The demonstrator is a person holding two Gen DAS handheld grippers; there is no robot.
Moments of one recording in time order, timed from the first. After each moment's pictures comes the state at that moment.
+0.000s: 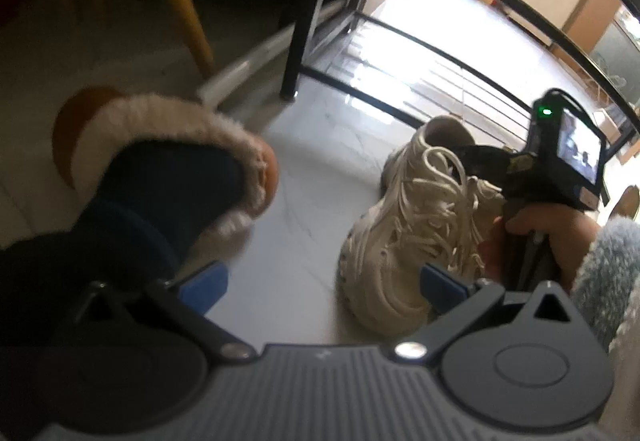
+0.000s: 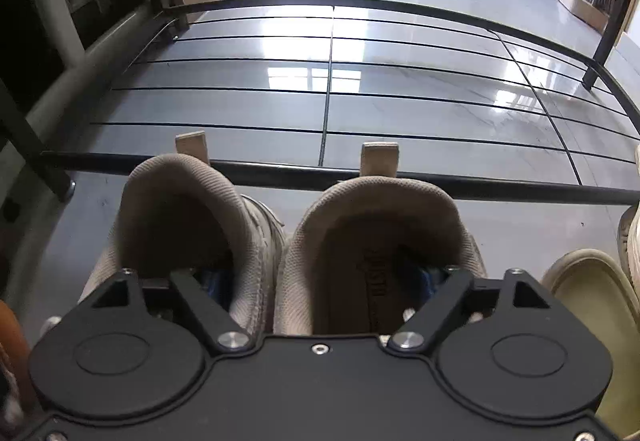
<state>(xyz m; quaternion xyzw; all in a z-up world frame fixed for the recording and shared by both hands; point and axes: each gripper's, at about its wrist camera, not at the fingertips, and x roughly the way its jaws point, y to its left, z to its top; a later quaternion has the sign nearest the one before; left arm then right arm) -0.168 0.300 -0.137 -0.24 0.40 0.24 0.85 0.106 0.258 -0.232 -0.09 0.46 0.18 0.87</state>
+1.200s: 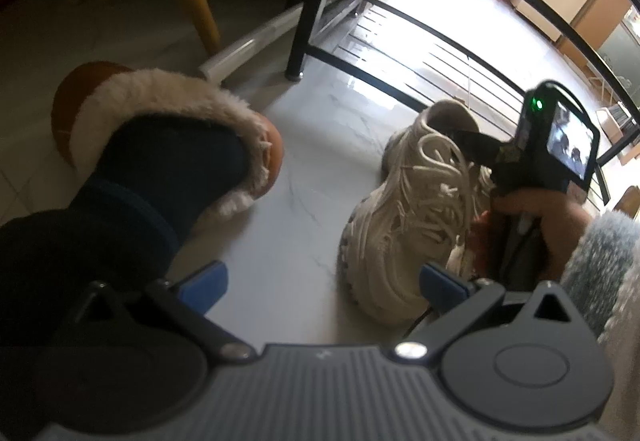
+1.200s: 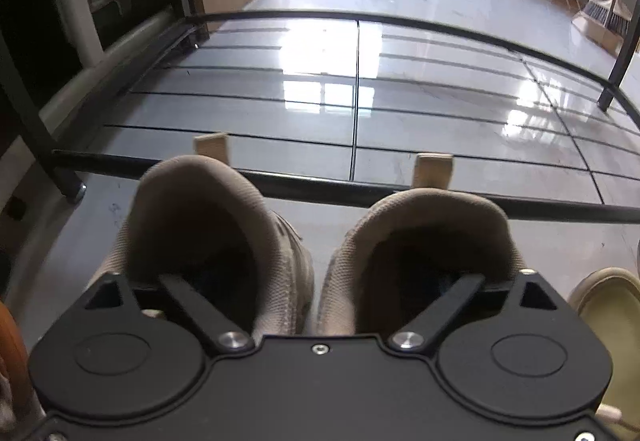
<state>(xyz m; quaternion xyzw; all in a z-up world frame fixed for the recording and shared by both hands) -0.170 0.309 -0.148 -0.28 0.43 0.24 0.83 0.111 0.266 -0.222 -0.09 0.44 0.20 0.87</state>
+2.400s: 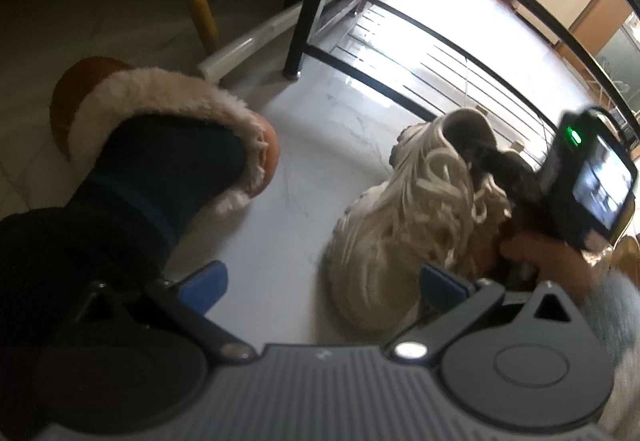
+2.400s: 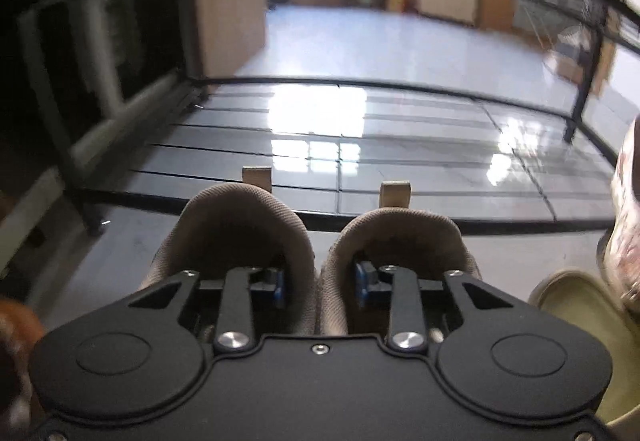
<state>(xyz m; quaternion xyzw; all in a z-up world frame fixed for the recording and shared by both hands) -0.168 0.311 -0.144 -0.29 0.42 0.23 0.82 0.040 0.227 -0.180 -0.08 0.31 0.21 0.92</state>
